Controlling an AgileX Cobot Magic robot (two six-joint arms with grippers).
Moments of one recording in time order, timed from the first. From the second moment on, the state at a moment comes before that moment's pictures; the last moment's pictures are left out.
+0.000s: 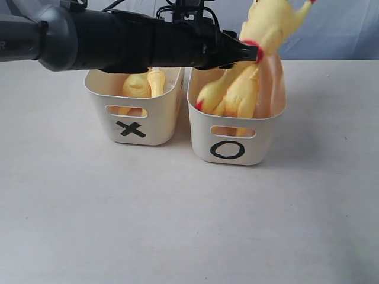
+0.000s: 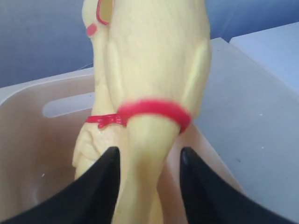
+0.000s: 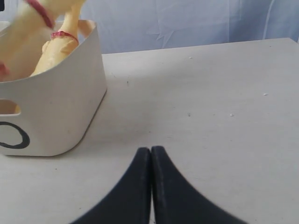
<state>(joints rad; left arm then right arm) -0.66 1.94 -1.42 -1.74 0.14 1.46 0.04 0.00 0.00 0.04 0.37 0.02</state>
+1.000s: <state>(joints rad) -0.78 1.59 -1.37 -0.36 1.21 0.08 0.04 0.00 0.00 0.04 0.37 0.02</state>
